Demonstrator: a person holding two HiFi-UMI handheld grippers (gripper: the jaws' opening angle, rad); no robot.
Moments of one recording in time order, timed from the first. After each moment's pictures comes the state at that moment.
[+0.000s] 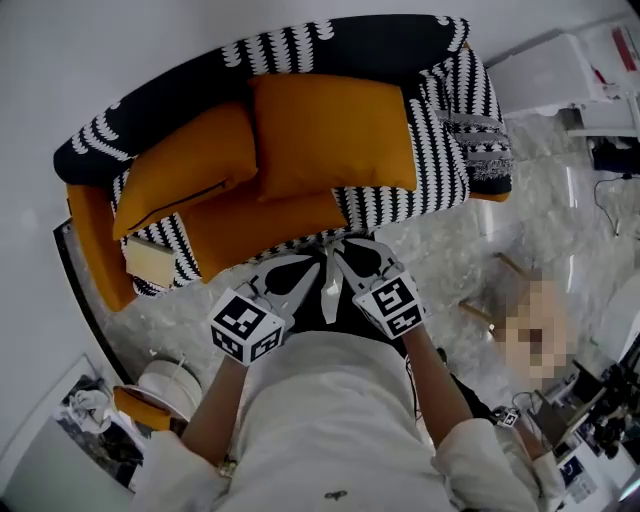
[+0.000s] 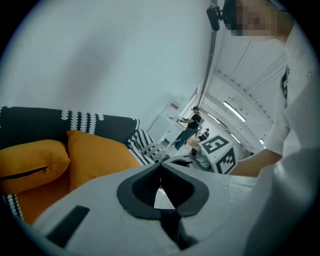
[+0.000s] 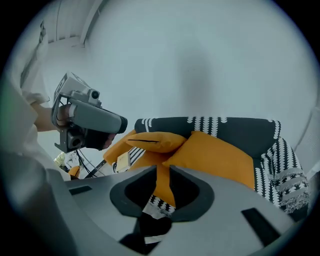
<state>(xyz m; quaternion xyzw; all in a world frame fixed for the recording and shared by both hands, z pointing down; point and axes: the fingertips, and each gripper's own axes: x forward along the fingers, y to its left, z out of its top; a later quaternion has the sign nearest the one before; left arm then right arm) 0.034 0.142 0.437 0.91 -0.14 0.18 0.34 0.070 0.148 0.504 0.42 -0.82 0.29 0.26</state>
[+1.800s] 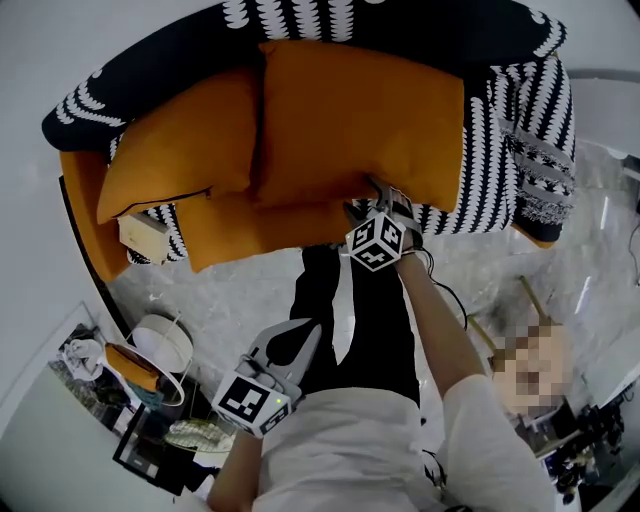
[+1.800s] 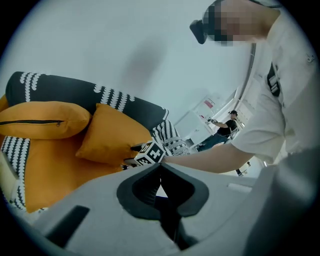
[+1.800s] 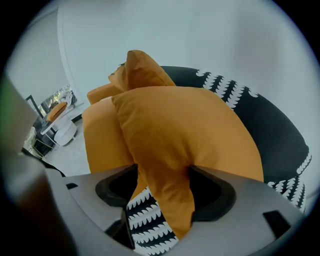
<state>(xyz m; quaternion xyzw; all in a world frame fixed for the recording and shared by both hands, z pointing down) 0.055 0.151 0.523 0.82 -0.29 0.22 0.45 0.129 0.029 0.796 0.30 -0.81 0.16 0.48</state>
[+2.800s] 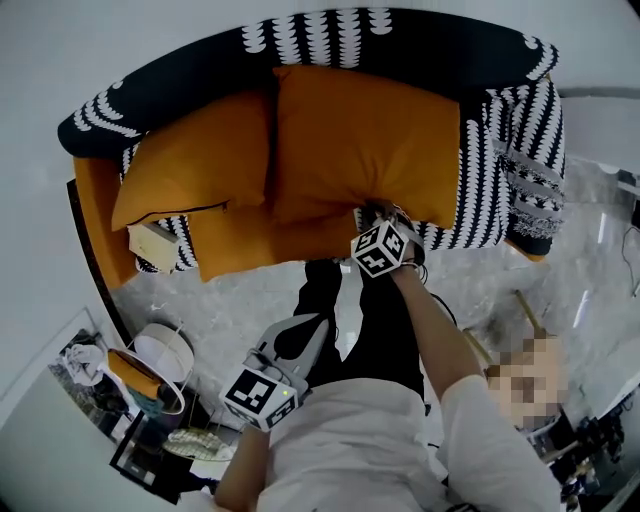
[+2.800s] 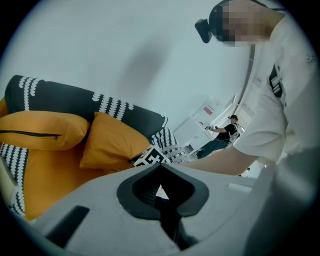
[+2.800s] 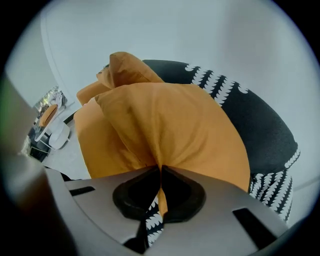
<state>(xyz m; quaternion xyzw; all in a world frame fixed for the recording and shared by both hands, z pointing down) 0.064 0.118 0.497 0.83 -0.30 0.19 0.44 0.154 0.012 0.774 0.34 -0.77 0.19 0.51</state>
